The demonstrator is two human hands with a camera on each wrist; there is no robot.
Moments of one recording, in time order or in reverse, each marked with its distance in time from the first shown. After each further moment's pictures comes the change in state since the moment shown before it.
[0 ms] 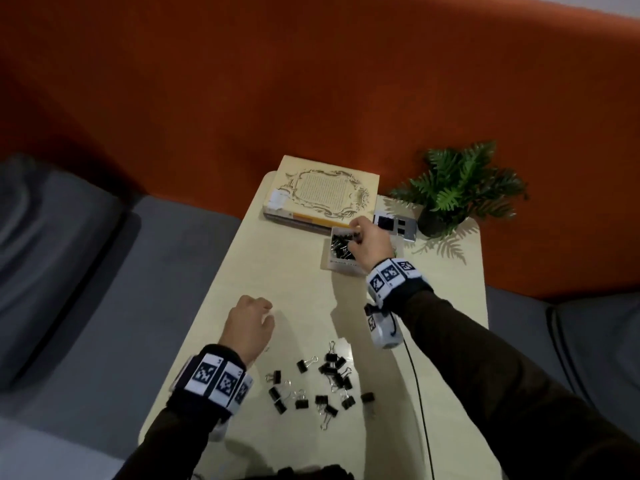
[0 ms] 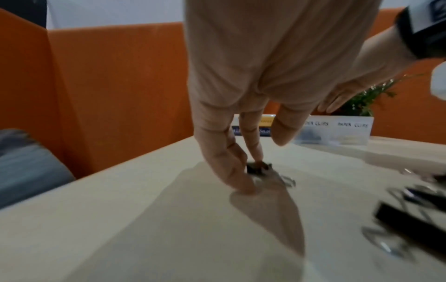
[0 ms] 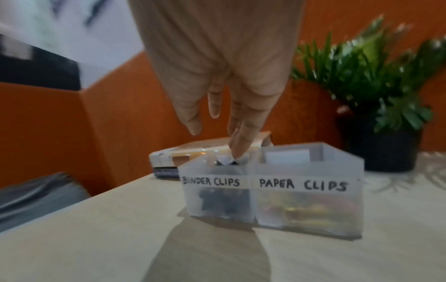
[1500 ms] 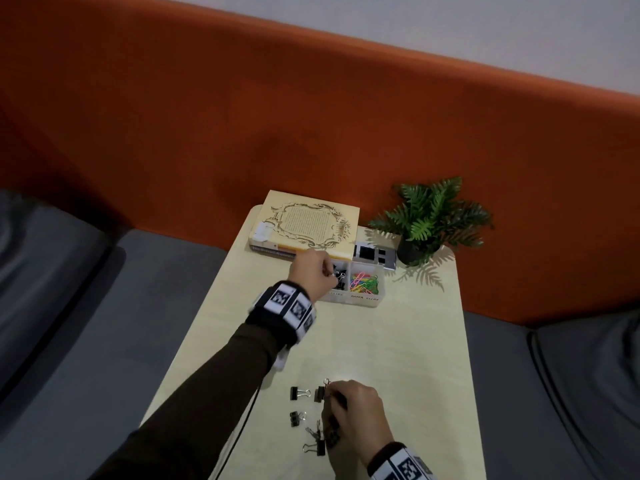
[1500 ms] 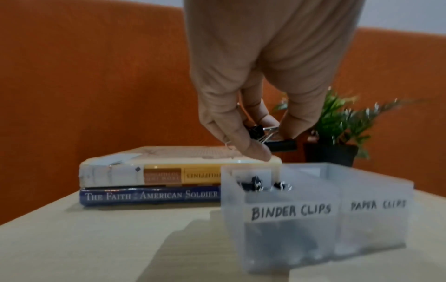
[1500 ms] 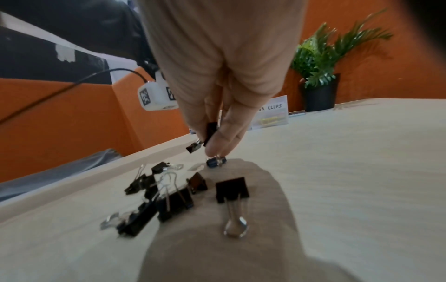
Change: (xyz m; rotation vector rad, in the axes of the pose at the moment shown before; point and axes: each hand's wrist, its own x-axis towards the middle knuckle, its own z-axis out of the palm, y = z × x) left_hand 0.072 0.148 -0.023 -0.155 0.100 0.283; right_hand -0.189 0.043 0.046 -0.059 -0.204 0.017
